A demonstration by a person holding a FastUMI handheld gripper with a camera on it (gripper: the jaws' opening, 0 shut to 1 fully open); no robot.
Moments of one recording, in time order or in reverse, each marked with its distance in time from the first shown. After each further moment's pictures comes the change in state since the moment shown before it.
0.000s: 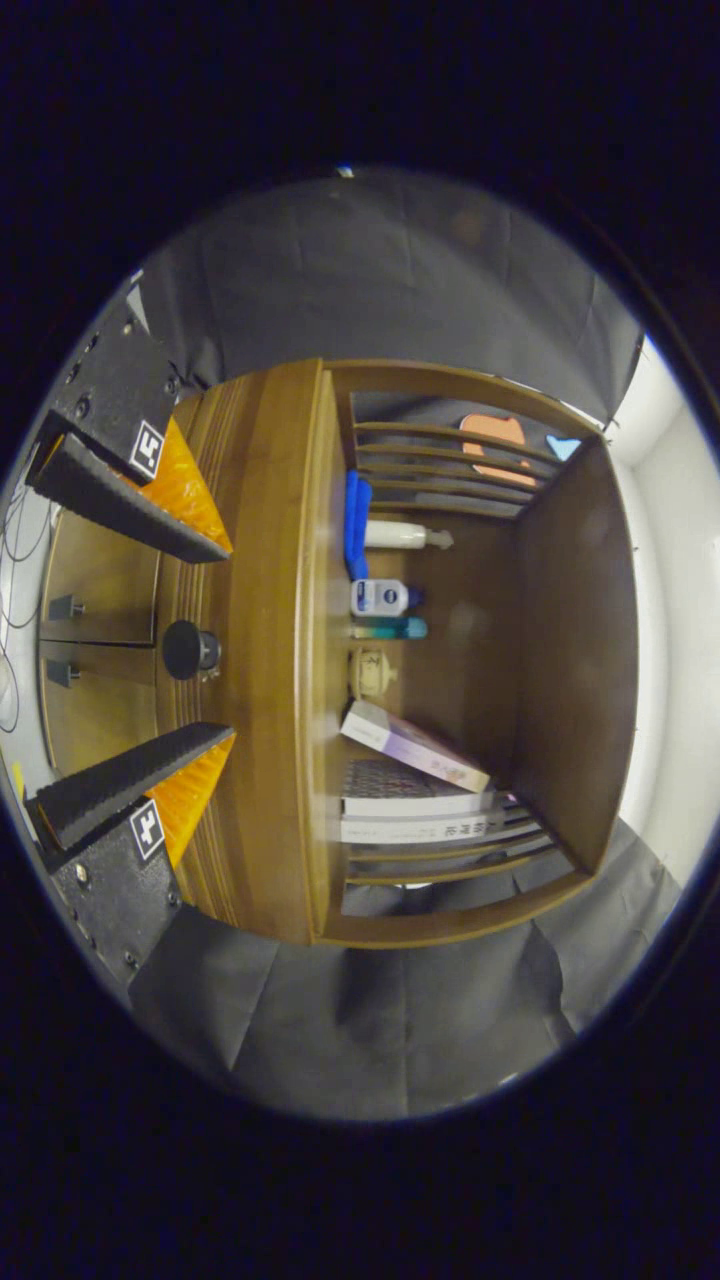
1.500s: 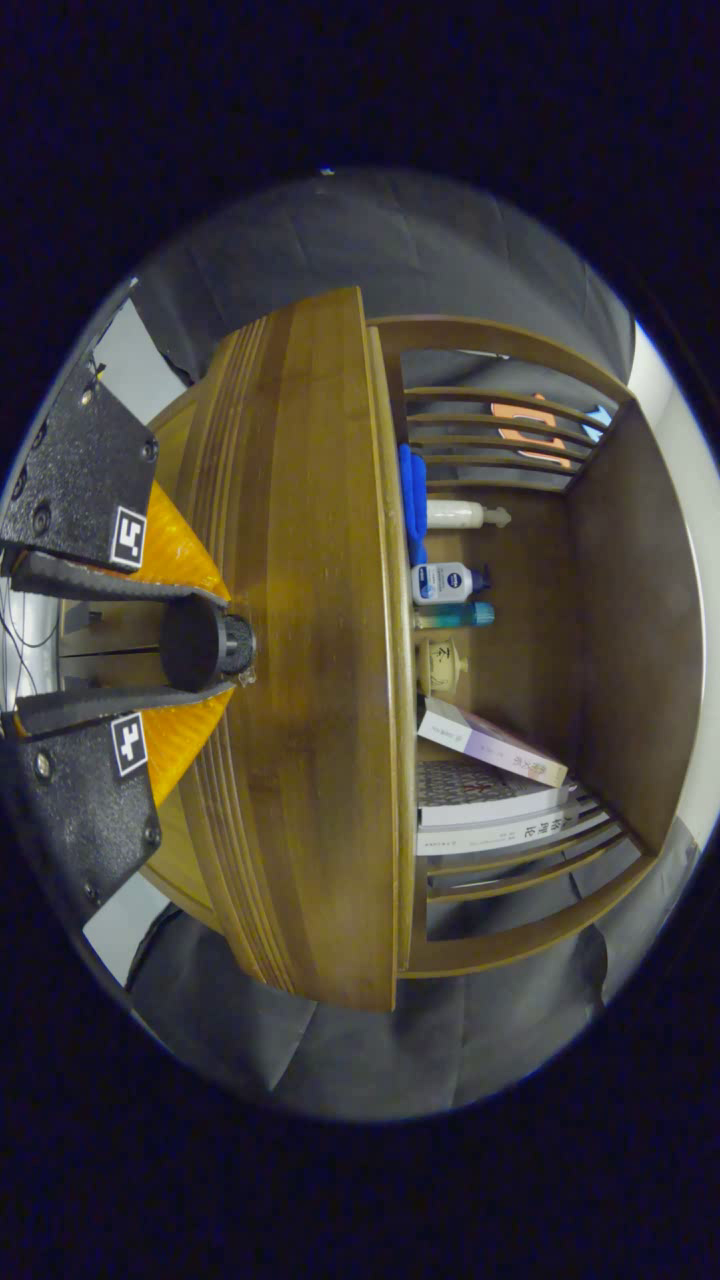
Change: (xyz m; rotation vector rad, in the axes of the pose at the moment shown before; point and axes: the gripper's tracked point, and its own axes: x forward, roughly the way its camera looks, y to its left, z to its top) arm 0.012 -0.004 -0.043 0.054 0.116 0.005
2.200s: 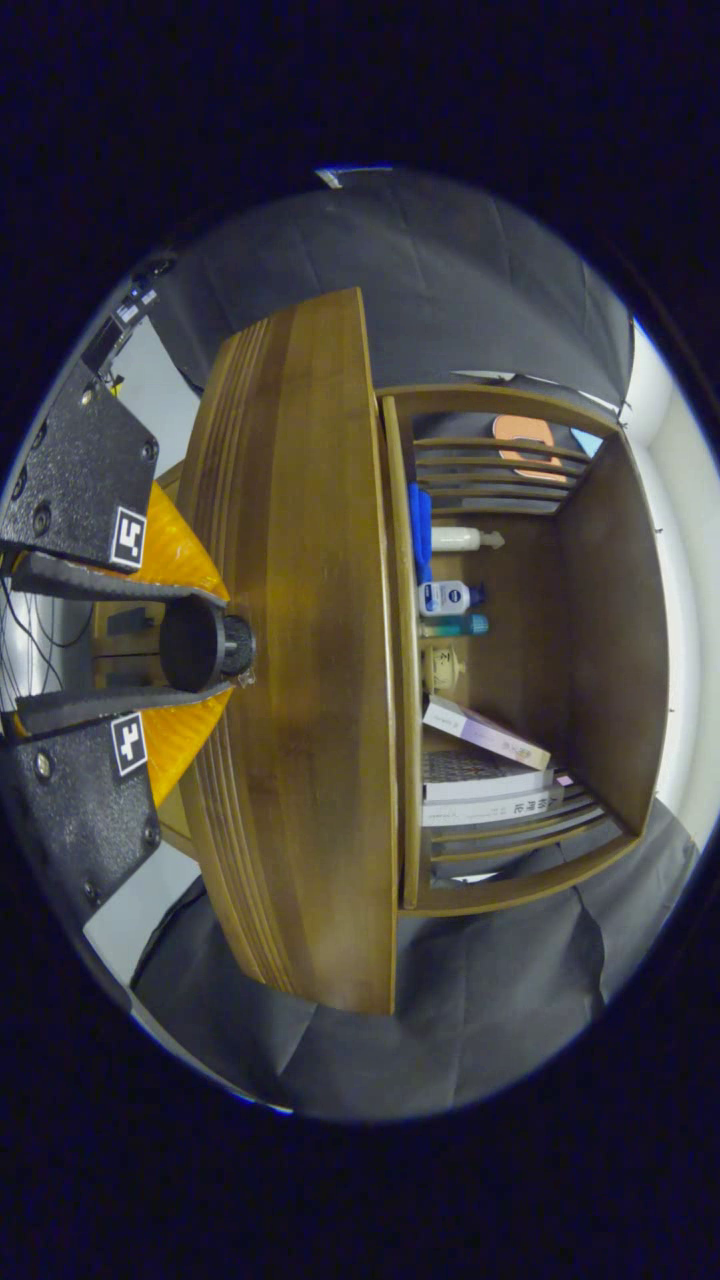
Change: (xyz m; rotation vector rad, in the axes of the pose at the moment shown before) arm -0.090 -0.003 -0.023 0.004 0.022 0.022
